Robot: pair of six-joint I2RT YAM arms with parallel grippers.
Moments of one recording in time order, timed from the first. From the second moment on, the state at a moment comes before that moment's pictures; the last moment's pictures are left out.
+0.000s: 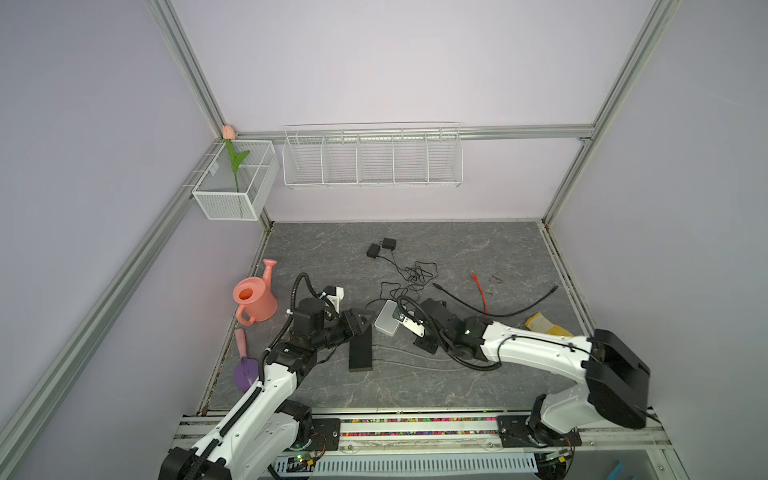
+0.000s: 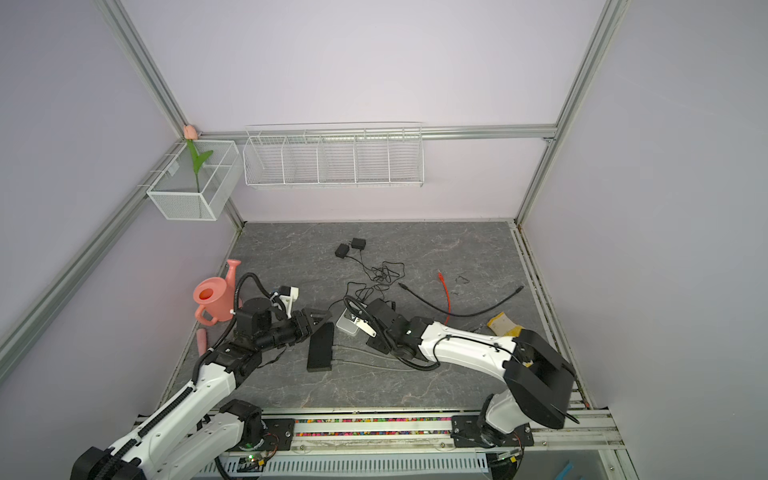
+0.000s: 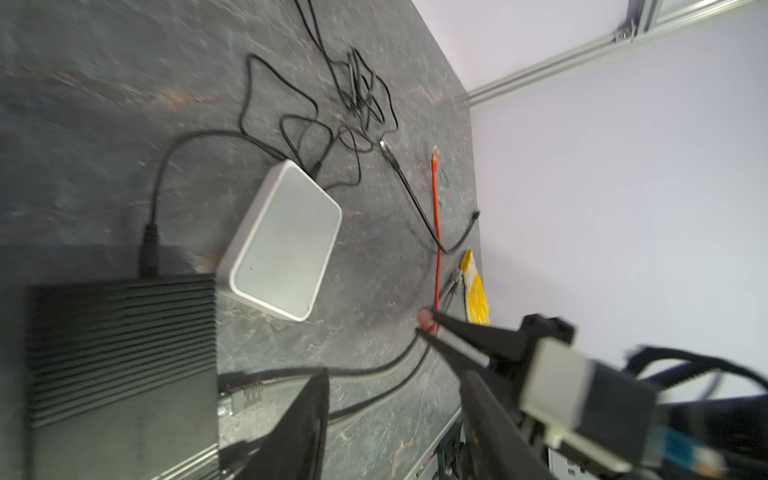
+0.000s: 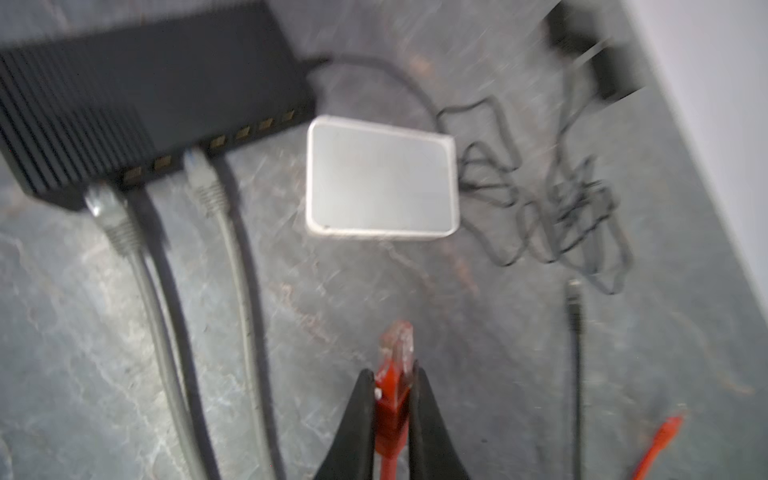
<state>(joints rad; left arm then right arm) -0.40 0.87 0.43 -0.06 0.55 -0.91 1.03 1.44 0.90 -0.25 0.27 -0.27</state>
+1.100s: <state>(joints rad) -0.62 1.13 0.47 0.38 0.57 -1.18 1.24 1.34 0.74 0.06 0.60 -0.43</state>
